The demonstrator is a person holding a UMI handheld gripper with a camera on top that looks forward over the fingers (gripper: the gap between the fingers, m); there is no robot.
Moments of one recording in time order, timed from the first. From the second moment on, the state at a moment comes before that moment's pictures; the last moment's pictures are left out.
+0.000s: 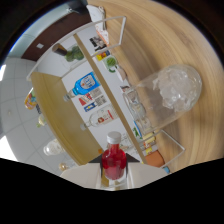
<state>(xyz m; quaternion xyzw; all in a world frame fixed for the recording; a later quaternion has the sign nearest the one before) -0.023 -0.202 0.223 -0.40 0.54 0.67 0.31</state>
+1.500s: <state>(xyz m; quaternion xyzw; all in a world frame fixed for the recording) -0.157 -0.190 0.067 -0.84 0.02 0.05 0.53</state>
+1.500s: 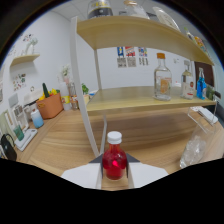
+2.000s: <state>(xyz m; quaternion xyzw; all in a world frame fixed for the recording) -0.165 -0.196 0.018 -0.88 0.00 0.03 0.48</state>
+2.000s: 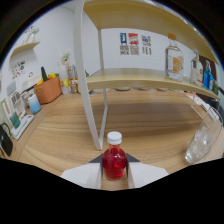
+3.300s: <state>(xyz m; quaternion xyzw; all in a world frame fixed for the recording) 0.056 -0.336 0.189 -0.85 0.04 0.01 0.53</state>
